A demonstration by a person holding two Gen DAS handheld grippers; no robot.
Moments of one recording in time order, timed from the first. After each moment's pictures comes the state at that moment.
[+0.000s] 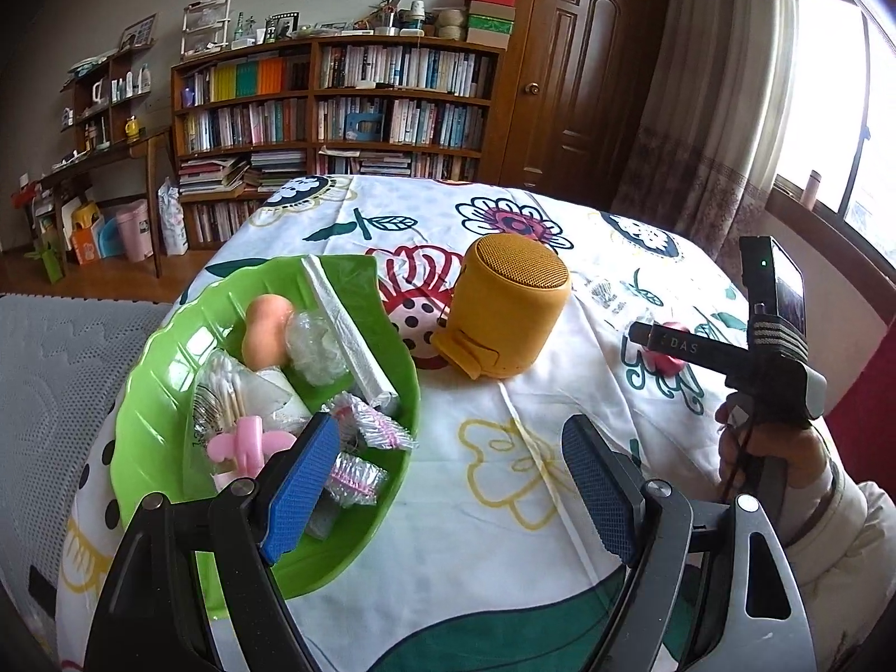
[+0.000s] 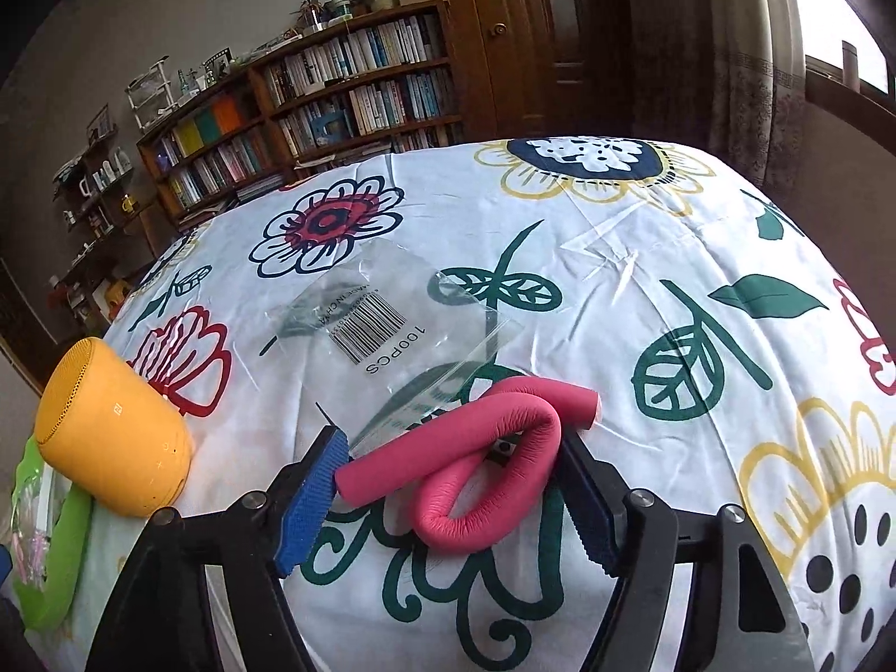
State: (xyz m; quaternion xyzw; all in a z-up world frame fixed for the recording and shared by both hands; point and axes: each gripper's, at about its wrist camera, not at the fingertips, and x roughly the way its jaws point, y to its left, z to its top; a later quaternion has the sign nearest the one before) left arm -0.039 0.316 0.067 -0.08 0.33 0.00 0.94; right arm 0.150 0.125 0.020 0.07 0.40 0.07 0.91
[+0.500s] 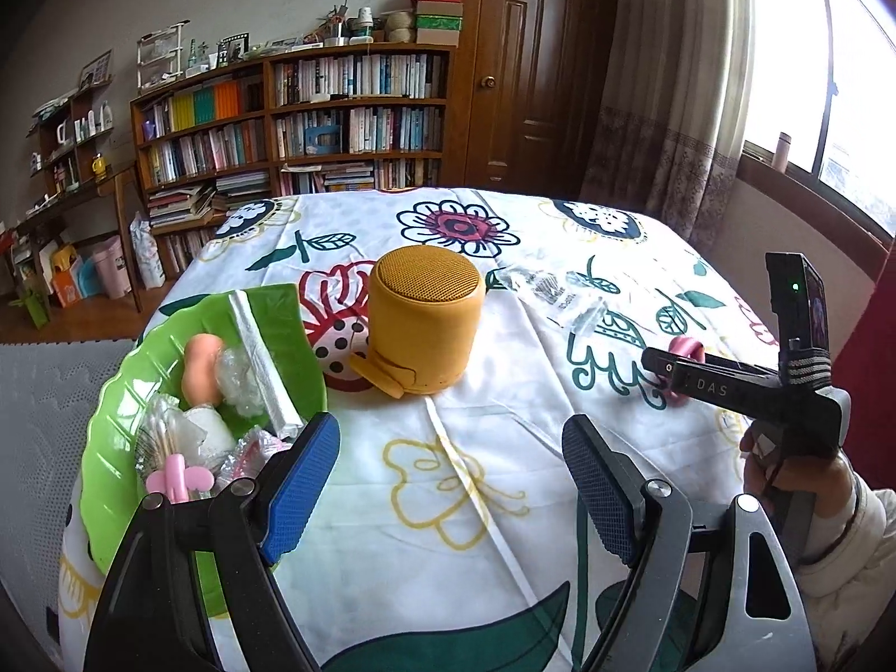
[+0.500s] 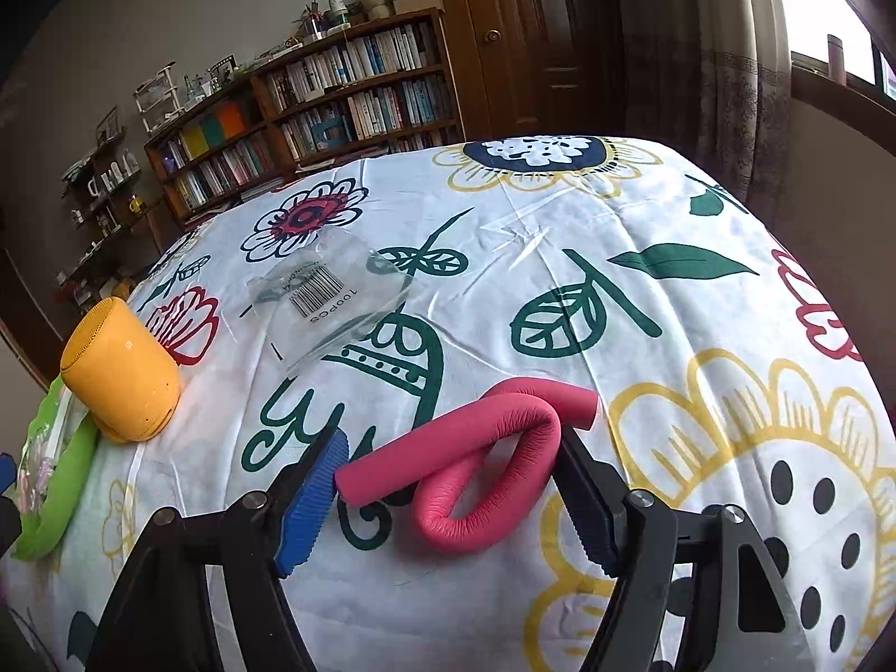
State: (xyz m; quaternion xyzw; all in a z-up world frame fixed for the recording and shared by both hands) left arm -0.023 0.266 0.076 -0.03 0.33 -0.03 0.94; right arm 0.108 0.076 0.024 0.07 0.40 0.08 0.91
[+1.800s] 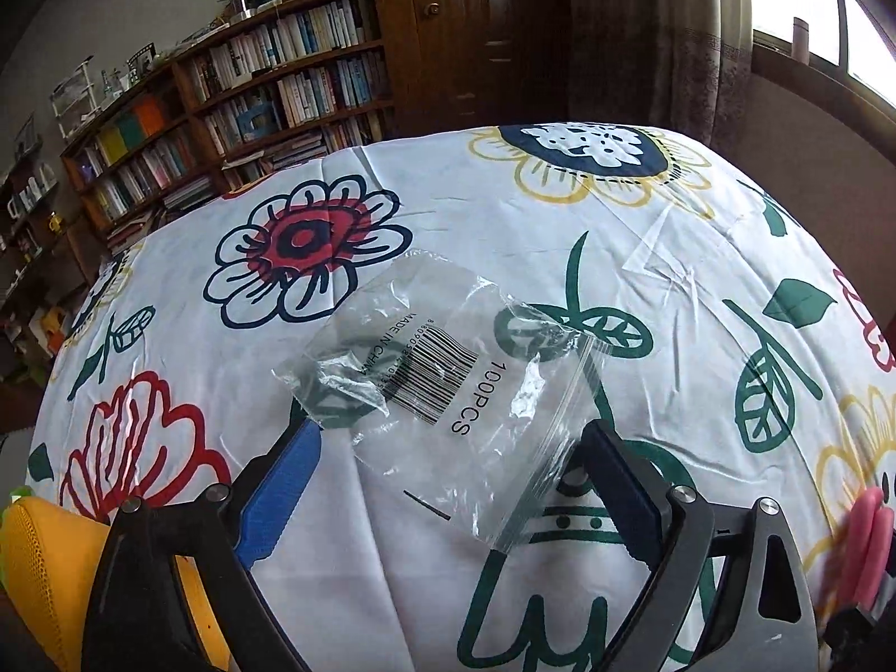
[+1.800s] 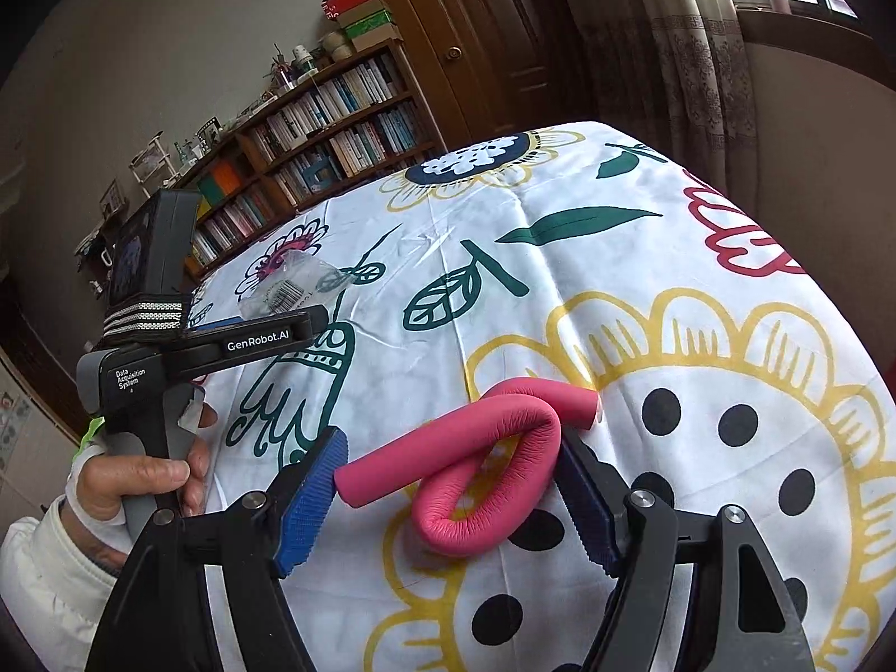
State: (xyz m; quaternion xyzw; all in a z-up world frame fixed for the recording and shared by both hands) left arm 0.200 0.145 0.007 0.07 0.41 -0.03 0.91; right arm 0.071 -0.006 0.015 0.16 0.37 0.09 0.91
